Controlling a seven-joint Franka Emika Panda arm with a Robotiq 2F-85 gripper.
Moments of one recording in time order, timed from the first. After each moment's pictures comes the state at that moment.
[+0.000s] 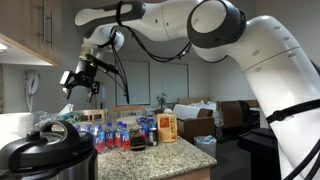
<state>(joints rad) 0.17 0.37 0.18 -1.21 0.16 1.71 -0.04</state>
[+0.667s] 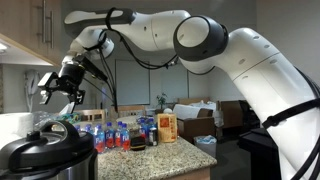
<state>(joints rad) 0.17 0.52 0.27 -1.05 0.32 1.47 -0.09</state>
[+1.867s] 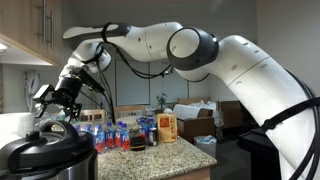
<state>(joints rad) 0.17 0.61 0.27 -1.03 0.40 1.44 -0.09</state>
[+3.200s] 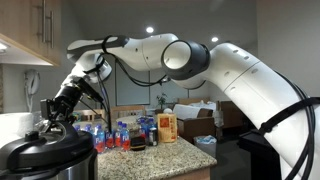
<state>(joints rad) 0.15 0.70 0.27 -0.99 0.48 1.47 -0.09</state>
